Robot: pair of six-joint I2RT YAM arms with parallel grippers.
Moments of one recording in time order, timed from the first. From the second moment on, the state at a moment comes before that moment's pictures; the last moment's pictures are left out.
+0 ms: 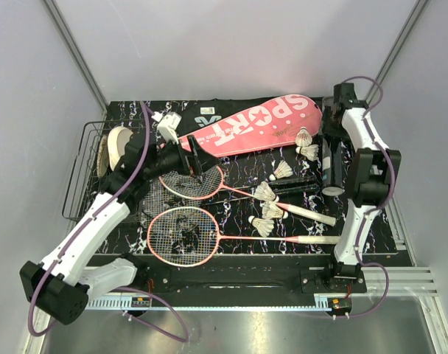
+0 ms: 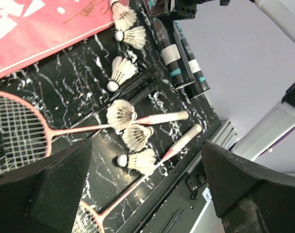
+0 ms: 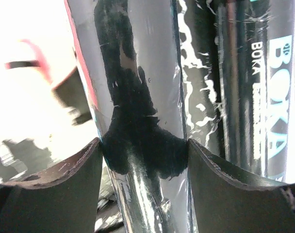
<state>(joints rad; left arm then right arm) -0.46 1.03 0.99 -0.25 0.42 -0.56 -0.08 2.14 1.86 -0.75 0.22 0.12</state>
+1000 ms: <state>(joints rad) -0.60 1.53 1.20 0.06 0.54 -0.70 0.38 1.25 0.93 0.21 -0.30 1.14</state>
